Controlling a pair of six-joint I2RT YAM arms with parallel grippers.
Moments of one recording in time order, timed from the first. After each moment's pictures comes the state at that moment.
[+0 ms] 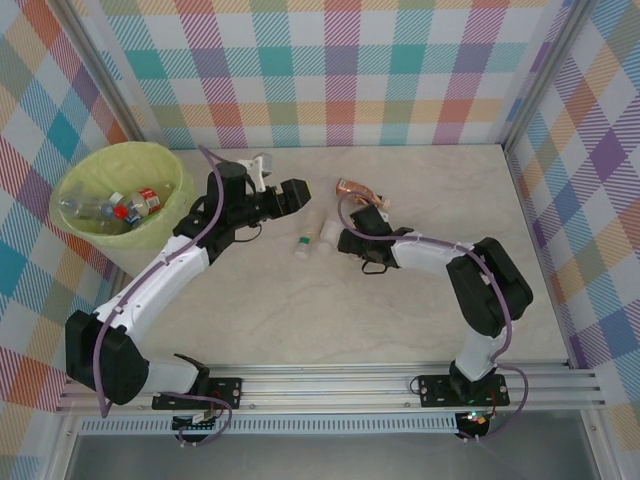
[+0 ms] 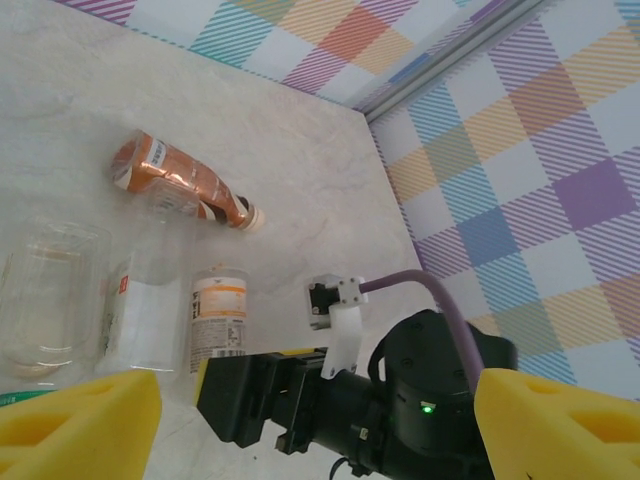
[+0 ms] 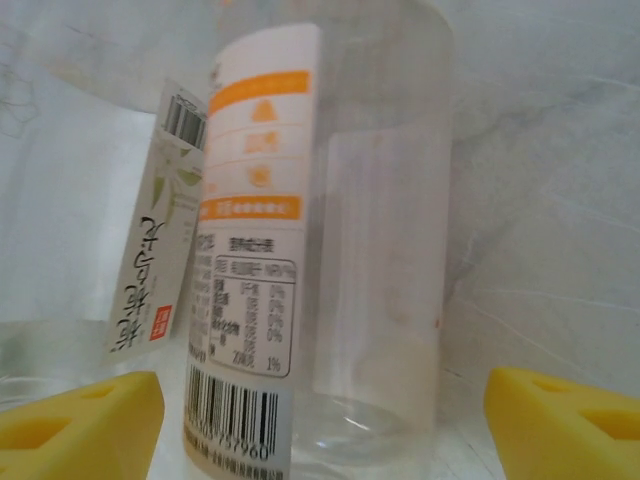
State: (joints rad) left arm -0.42 1.33 1.15 -0.20 0.38 -0.71; right arm 0.61 1.78 1.03 -0.22 0.15 0.75
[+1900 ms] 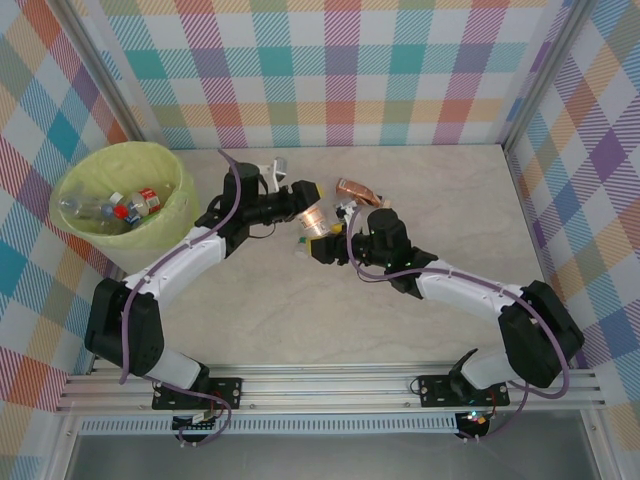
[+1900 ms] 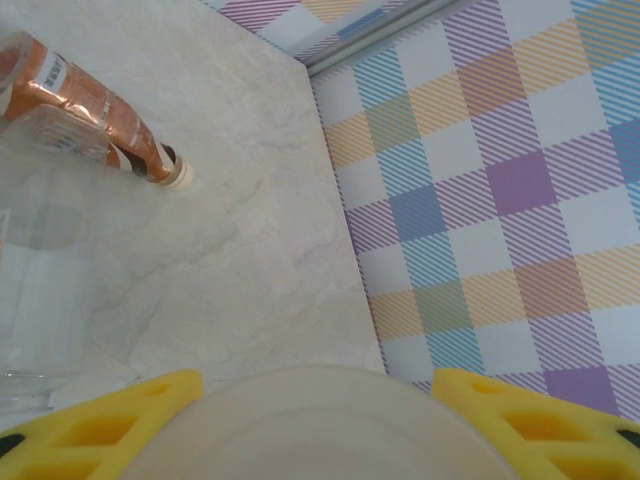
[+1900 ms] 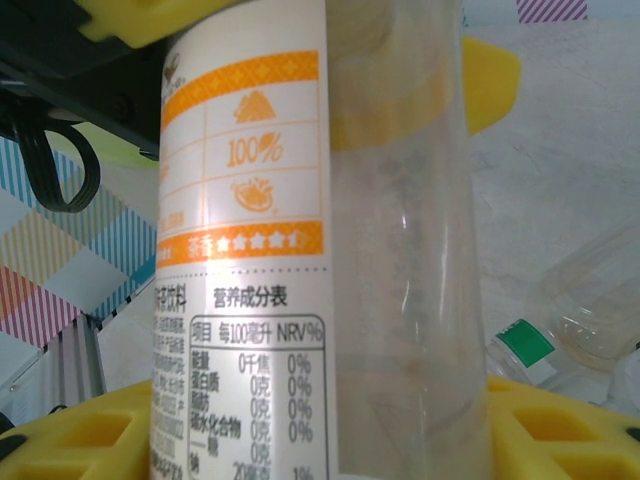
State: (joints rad) left arm -0.42 1.49 1.11 0.02 0.58 -0.87; right arm 0.72 1.41 0.81 0.31 -0.37 0.39
